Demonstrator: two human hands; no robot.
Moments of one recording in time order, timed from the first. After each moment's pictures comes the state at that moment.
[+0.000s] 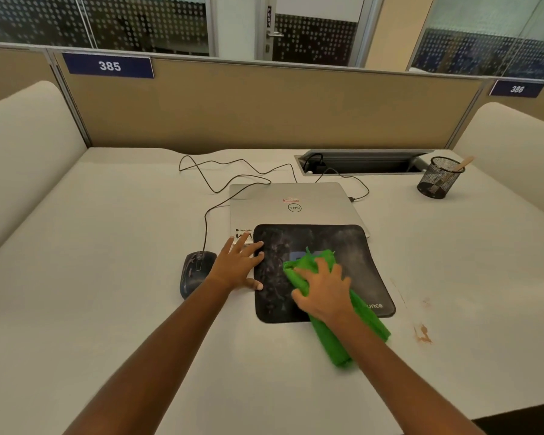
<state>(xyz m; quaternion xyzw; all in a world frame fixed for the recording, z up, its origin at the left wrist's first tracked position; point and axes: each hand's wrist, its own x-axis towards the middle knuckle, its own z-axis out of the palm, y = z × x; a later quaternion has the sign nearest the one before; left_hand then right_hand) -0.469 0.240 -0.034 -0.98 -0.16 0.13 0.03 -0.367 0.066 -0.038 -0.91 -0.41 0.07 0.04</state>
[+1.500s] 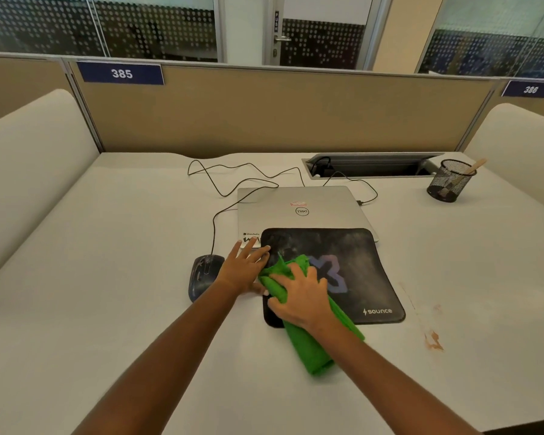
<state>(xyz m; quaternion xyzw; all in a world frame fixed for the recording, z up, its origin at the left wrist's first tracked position) -0.472 0.238 -0.033 -0.97 -0.16 0.15 0.07 -0.397 0.098 -0.050 -0.87 -0.48 0.05 0.07</state>
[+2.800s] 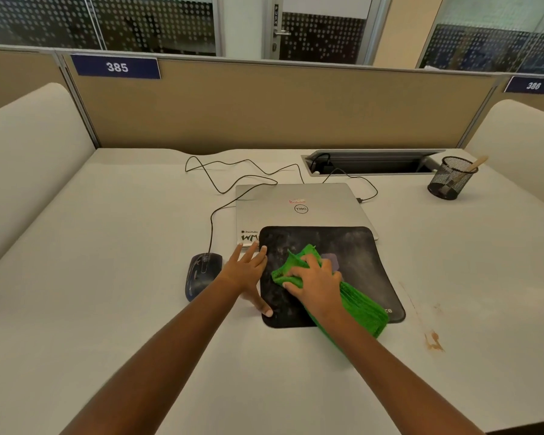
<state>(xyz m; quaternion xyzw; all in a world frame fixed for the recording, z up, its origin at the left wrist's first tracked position) -0.469 0.228 -0.027 -0.96 -0.16 0.21 0.03 -0.377 0.090 -0.033 -0.90 -0.43 0.06 0.09</state>
